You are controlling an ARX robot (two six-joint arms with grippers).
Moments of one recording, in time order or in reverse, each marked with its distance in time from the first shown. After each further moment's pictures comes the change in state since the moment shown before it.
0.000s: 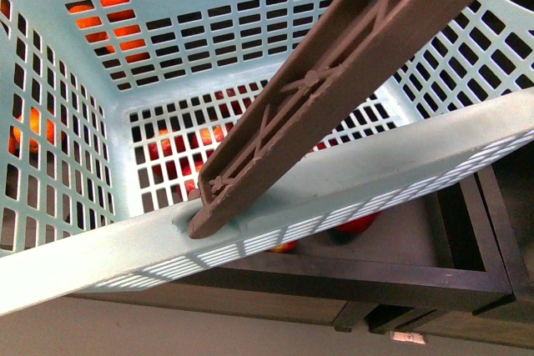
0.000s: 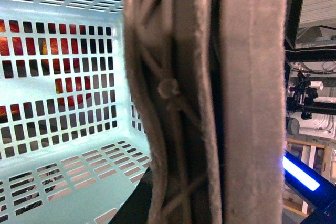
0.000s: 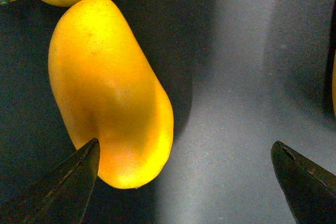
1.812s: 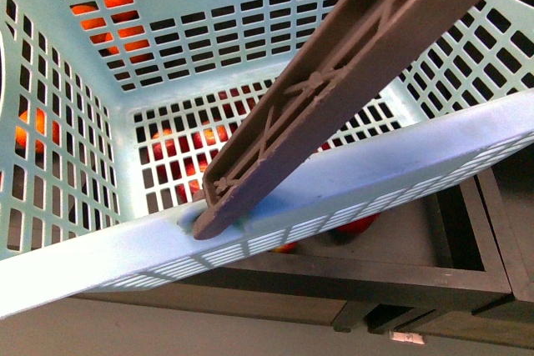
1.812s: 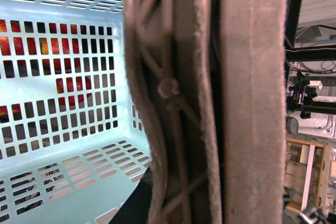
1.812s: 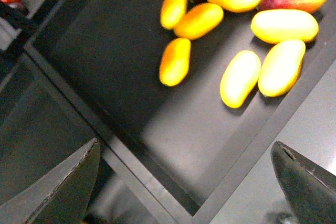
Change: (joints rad) left arm 0.000 0.000 0.000 0.000 0.000 0.000; right arm -0.019 -1.542 -1.220 0.126 -0.019 -0.535
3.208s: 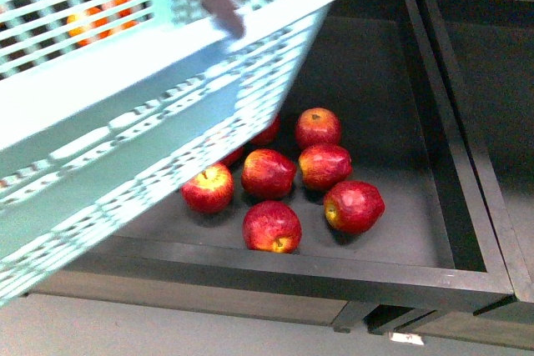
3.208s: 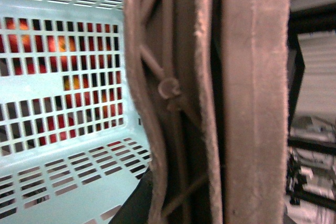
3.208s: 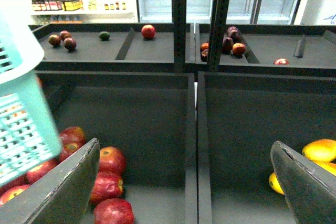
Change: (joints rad) left arm 0.153 -0.116 -0.101 0.016 -0.028 -0.053; right arm 0.496 -1.117 -0.460 -0.047 -0.114 -0.592
